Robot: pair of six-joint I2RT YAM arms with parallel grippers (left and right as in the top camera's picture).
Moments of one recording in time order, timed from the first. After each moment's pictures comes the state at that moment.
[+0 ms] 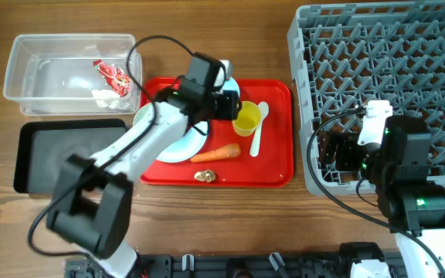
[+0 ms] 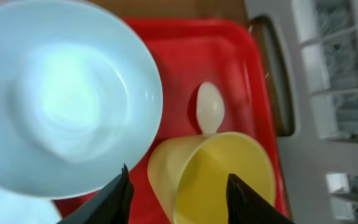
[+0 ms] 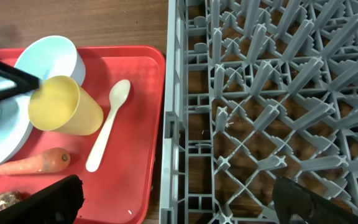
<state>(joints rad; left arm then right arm) -0.49 1.79 1.23 -0.42 0.26 -0.41 0.03 0.85 0.84 -0.78 -0.13 0.07</state>
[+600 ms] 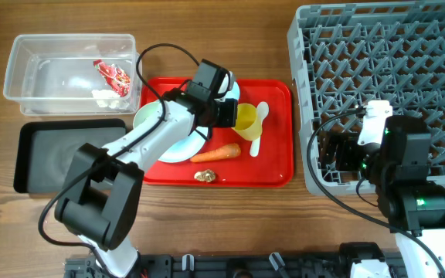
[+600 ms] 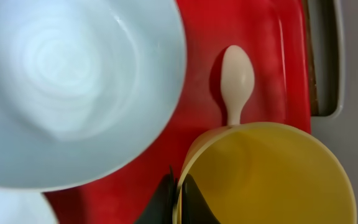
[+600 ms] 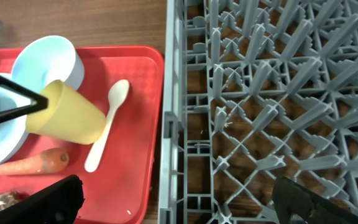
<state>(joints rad) -0.50 1.85 1.23 -0.47 0.27 -0.40 0.03 0.85 0.84 -0.78 -0.12 0.07</state>
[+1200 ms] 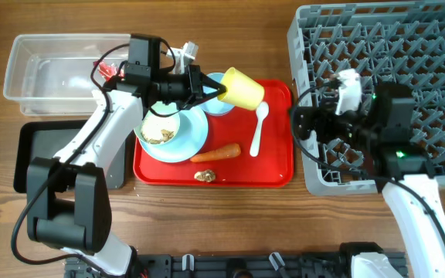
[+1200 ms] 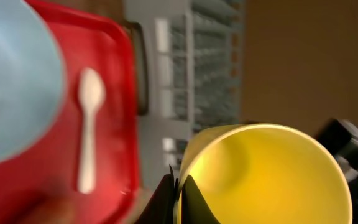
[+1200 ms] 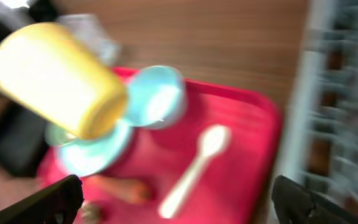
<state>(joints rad) -0.21 1.77 1.23 -0.35 1.04 -0.65 0.02 1.14 0.84 -0.40 -0.60 0.04</state>
